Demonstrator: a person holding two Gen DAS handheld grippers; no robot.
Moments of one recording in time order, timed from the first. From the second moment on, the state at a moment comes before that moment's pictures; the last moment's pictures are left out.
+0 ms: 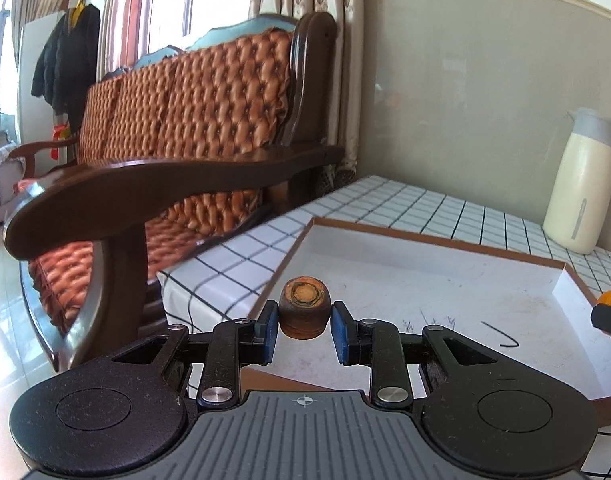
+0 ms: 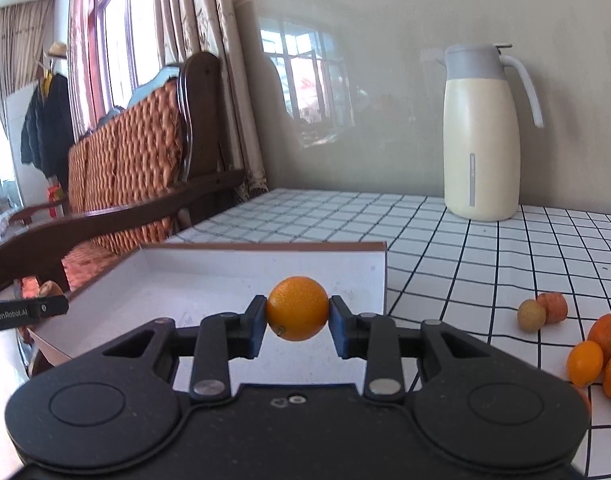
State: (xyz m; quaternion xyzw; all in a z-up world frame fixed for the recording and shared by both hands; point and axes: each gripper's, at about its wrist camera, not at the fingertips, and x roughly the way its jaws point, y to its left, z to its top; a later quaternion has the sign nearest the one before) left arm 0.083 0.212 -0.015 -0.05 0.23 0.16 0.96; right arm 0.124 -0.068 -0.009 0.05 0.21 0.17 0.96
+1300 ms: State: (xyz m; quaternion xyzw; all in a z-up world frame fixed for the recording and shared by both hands) left arm 0.054 0.179 0.006 -0.03 0.18 0.21 0.96; right arm 0.093 -0.103 0.009 0.09 0.15 0.16 0.97
